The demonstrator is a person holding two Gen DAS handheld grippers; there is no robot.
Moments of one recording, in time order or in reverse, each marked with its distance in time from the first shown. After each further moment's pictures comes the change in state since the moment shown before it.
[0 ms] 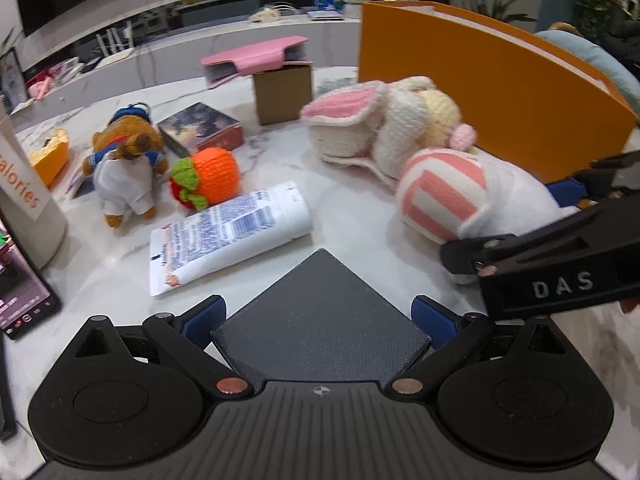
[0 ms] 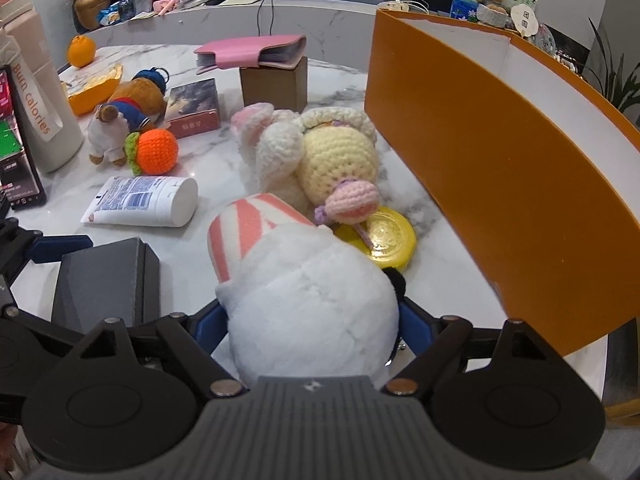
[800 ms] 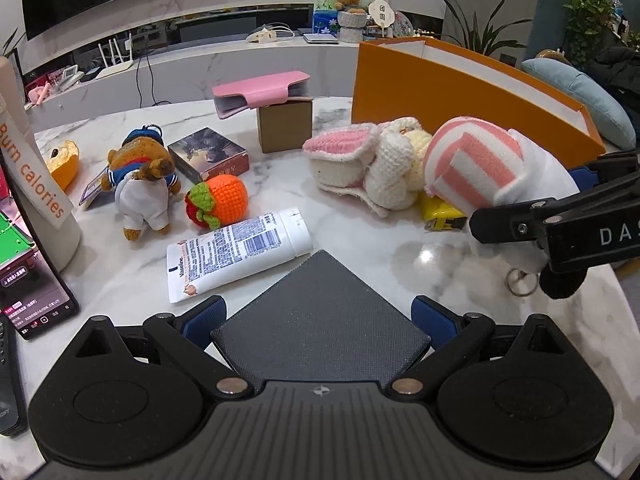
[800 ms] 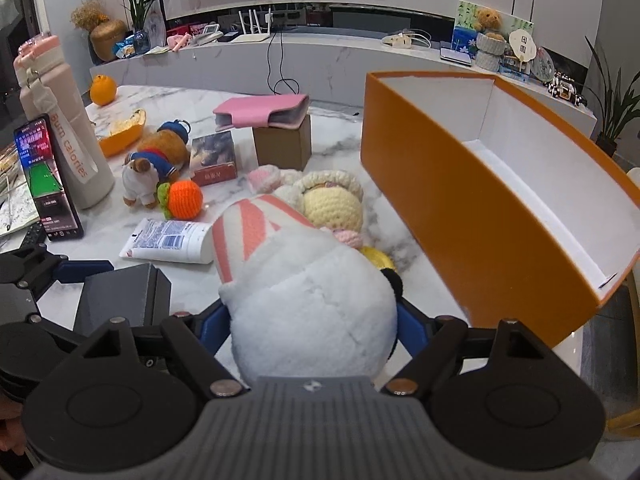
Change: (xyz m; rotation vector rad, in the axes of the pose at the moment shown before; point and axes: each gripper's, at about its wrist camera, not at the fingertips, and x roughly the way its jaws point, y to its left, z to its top) left arm -0.030 0.009 0.003 -0.030 -0.065 -0.034; right arm -0.056 -0.015 0.005 0.013 -0.107 0.043
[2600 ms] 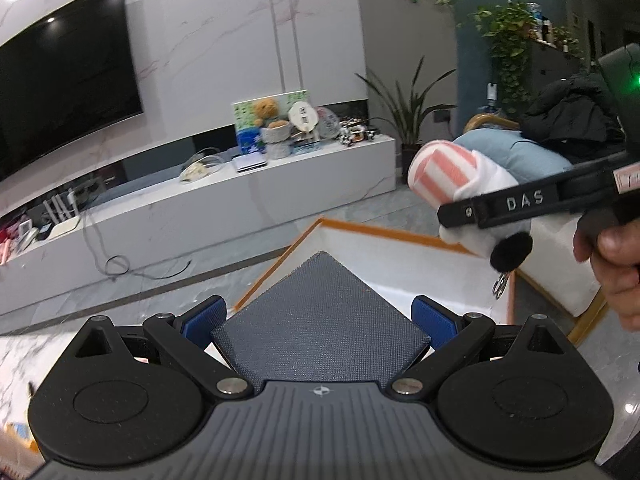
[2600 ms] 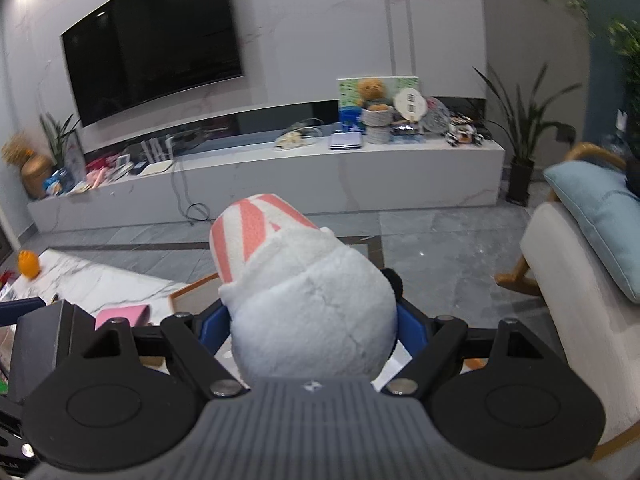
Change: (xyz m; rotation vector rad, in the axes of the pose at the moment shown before) left arm -0.005 -0.122 0.188 0.238 -0.251 -0.059; right arm -0.080 -0.200 0.119 0.264 -0.253 -0.140
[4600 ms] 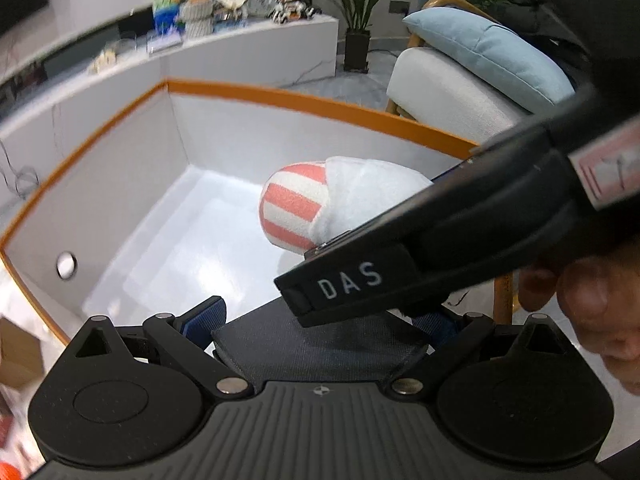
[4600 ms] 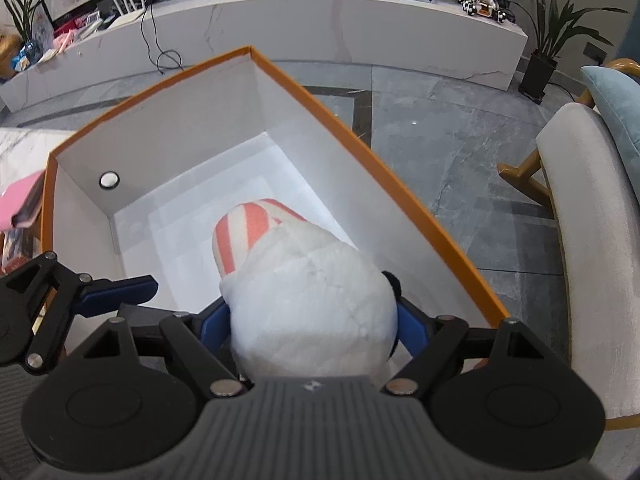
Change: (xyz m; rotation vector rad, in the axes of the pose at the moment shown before) left arm 0.147 -0.070 -0.030 -0.040 0.365 -0.196; right arm 0.143 -0.037 -0.034 -0.123 0.488 -0.041
